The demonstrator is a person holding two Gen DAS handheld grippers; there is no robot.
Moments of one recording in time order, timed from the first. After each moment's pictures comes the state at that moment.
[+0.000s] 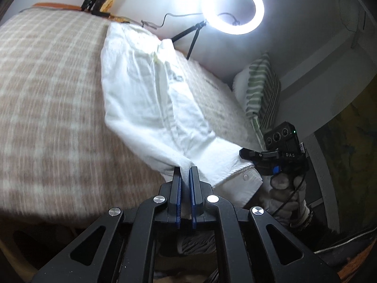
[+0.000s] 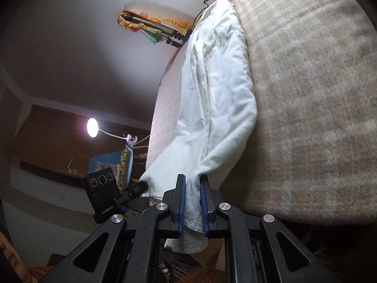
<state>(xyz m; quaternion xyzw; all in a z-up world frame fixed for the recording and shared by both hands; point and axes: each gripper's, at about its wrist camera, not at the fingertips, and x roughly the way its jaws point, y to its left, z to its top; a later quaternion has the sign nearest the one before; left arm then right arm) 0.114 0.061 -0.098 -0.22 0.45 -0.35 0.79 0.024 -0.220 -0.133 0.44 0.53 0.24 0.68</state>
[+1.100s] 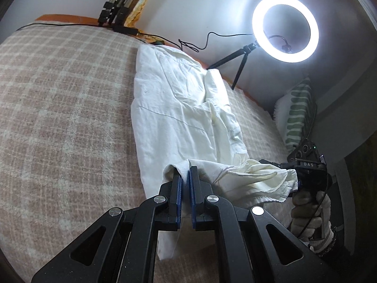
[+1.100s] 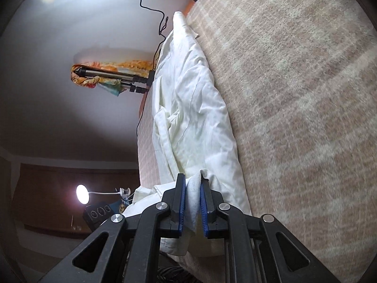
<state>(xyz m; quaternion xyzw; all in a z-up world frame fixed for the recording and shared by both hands) 0.265 0.068 -0.114 -0.21 0.46 -0.26 0.82 0.177 -0.245 -0.181 0.52 0.53 0.13 0.65</state>
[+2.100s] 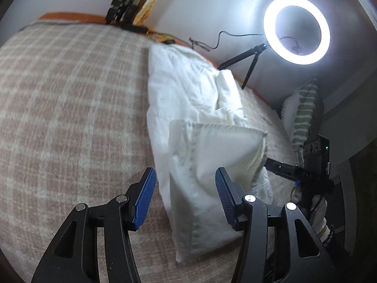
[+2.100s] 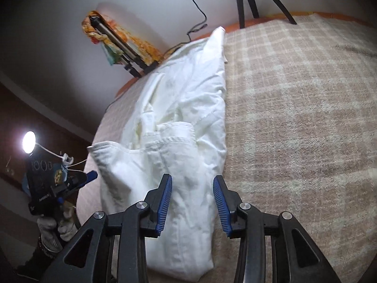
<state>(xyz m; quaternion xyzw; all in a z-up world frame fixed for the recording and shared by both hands) 0.286 0.082 -0.121 -0.20 0.48 -0.25 0.81 0.210 -0.235 -0.153 0.27 0.55 0.13 0.78</state>
